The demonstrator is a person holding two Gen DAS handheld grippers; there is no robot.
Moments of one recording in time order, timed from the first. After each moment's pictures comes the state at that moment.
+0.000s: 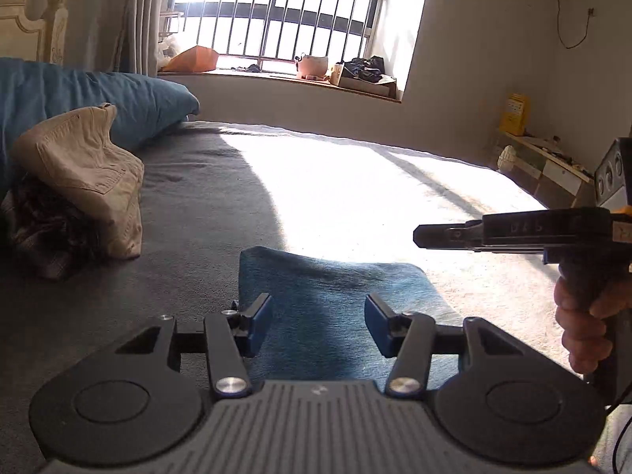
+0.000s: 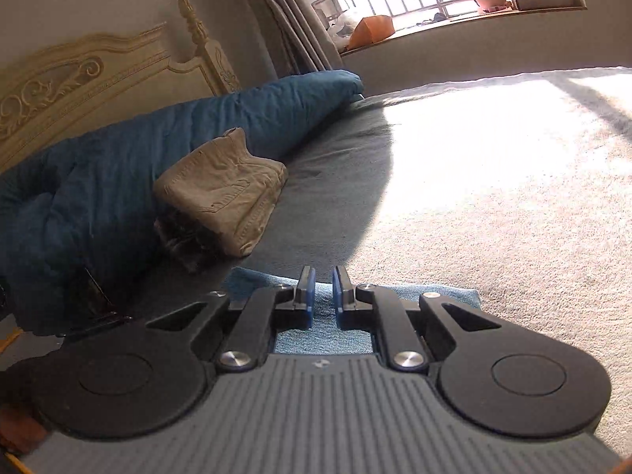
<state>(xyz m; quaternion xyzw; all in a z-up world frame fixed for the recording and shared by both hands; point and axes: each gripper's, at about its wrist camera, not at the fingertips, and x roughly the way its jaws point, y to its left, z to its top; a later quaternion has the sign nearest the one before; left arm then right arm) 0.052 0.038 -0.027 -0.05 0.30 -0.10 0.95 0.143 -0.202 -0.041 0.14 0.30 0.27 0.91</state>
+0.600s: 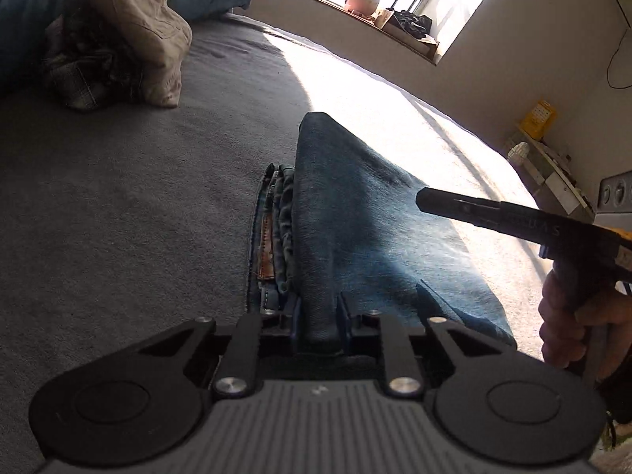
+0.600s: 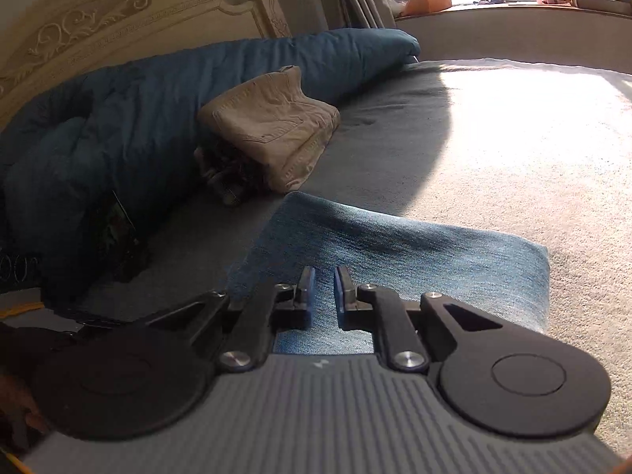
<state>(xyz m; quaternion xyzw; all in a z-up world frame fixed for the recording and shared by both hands) 0.018 0.091 -0.073 -0.19 0.40 -0.10 0.89 0.110 -0.157 -0.056 0.07 0.33 0.34 0.88</state>
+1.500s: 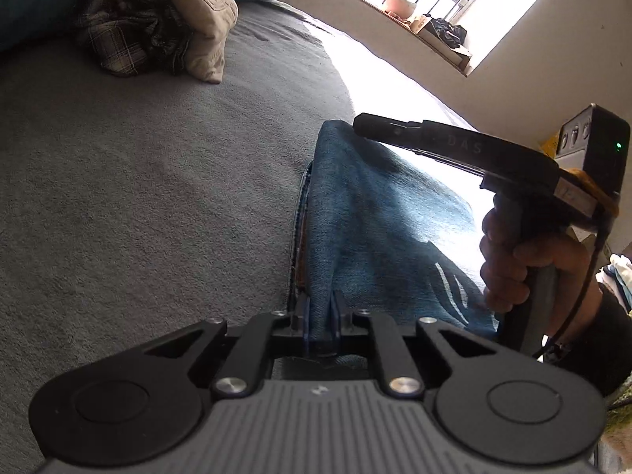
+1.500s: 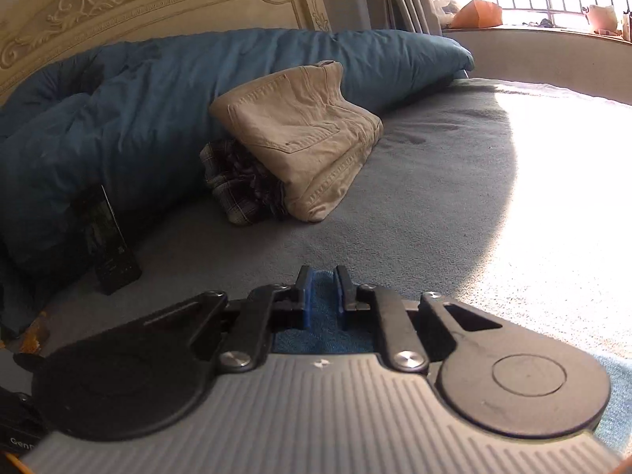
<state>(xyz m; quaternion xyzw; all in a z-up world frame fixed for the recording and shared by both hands) 0.028 0.122 -0.099 -0.24 0.42 -0.07 0.87 0.189 -0.069 -0.080 0.02 0.31 0.37 0.88</state>
